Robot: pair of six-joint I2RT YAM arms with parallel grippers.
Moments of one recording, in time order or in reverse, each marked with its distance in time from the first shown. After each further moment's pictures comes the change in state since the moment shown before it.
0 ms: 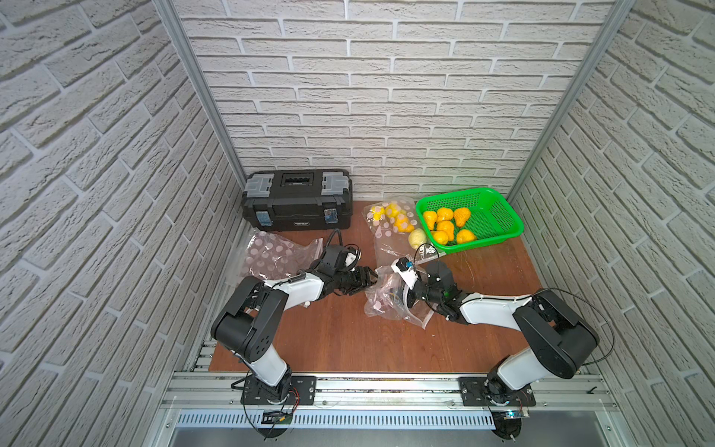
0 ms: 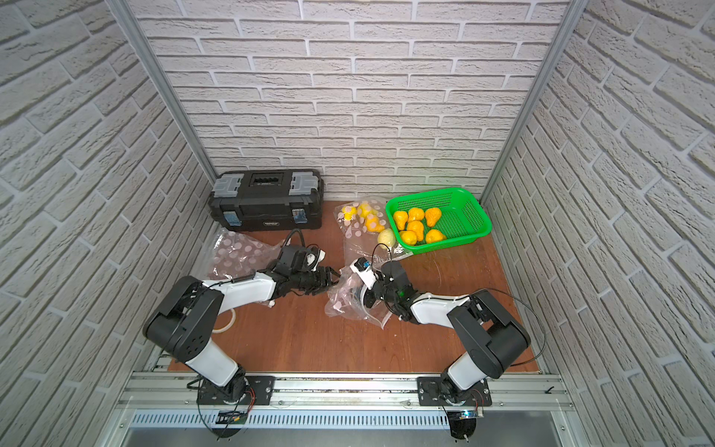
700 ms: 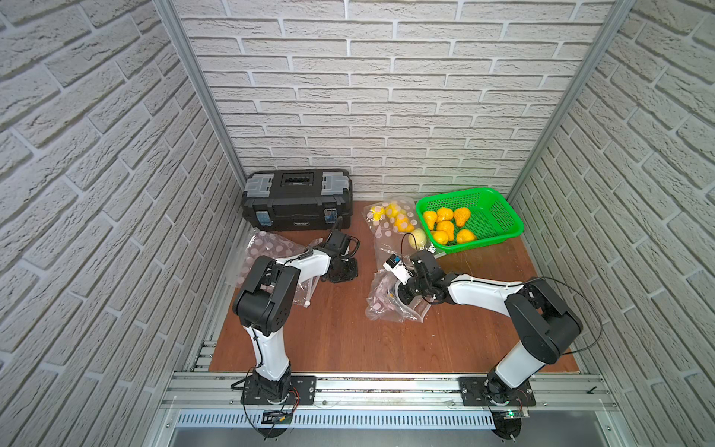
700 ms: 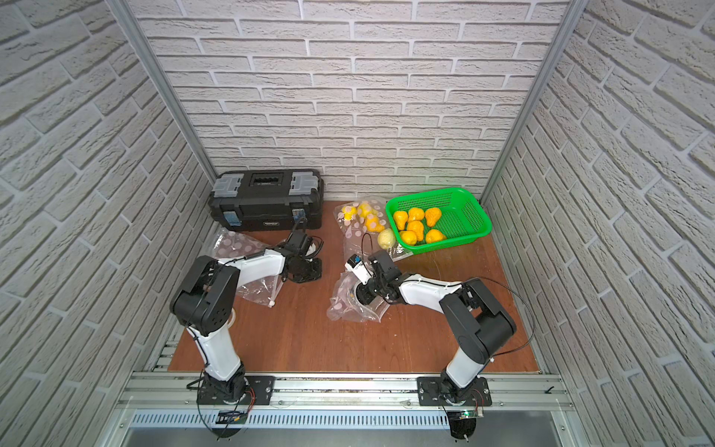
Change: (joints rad) left arm 0.080 0.211 0.332 -0.514 -0.444 0.275; right arm -0.003 0.090 0.237 -0.579 0.041 0.000
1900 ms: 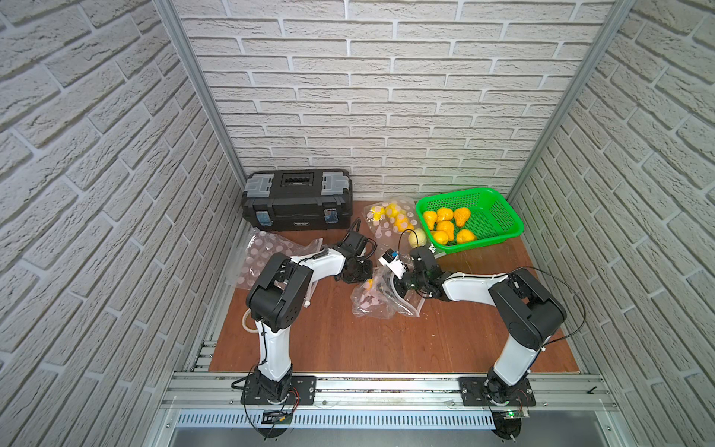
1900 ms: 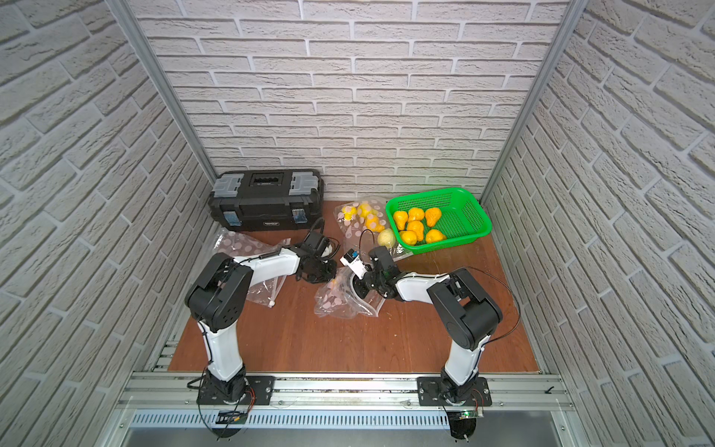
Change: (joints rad) left arm -0.132 0.076 0.102 -0.016 0.042 -0.022; right arm -0.018 0.137 0.042 0.269 -0.168 -0.016
